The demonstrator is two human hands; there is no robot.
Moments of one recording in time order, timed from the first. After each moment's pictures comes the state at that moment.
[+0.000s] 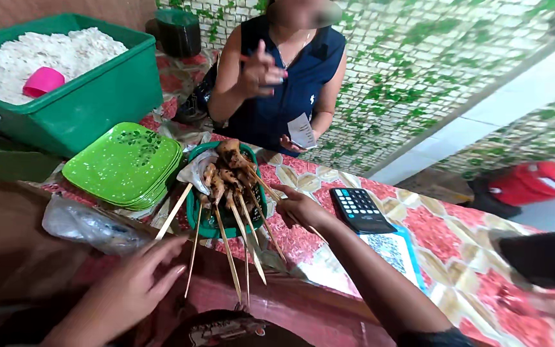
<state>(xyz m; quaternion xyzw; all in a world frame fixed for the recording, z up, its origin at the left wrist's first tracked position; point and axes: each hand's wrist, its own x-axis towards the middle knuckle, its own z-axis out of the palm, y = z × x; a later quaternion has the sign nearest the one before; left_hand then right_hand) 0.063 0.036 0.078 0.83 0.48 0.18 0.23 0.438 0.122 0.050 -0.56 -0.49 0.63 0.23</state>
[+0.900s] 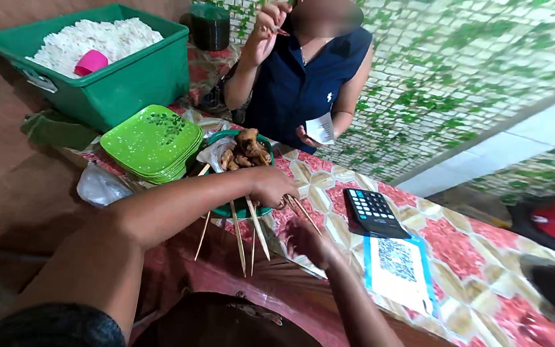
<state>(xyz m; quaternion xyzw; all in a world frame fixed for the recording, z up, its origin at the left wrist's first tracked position) 0.256 0.188 0.076 0.98 0.07 -0.07 0.18 0.433 0.036 -0.003 -0.54 -0.38 0.68 0.33</state>
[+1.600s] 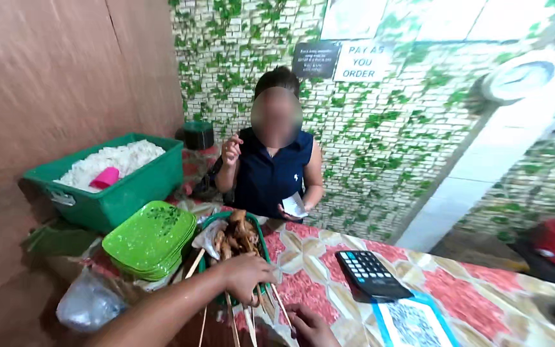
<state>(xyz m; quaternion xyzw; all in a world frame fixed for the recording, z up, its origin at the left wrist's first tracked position) 0.216 0.168 0.073 0.98 0.11 -0.09 0.17 0.418 0.003 -0.005 -0.61 -0.49 0.51 0.36</state>
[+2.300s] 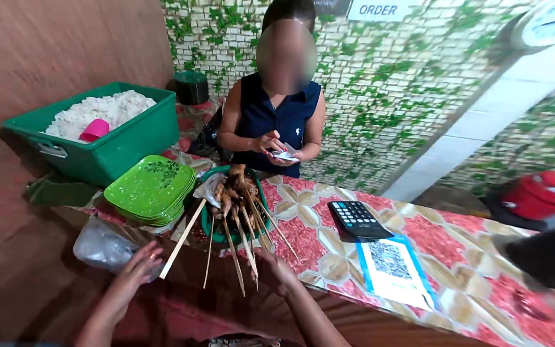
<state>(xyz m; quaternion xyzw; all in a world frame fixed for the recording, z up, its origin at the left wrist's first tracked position) -0.009 0.030 0.015 0.48 0.63 0.36 0.50 0.343 0.021 -0.050 -0.46 -0.31 0.72 0.41</state>
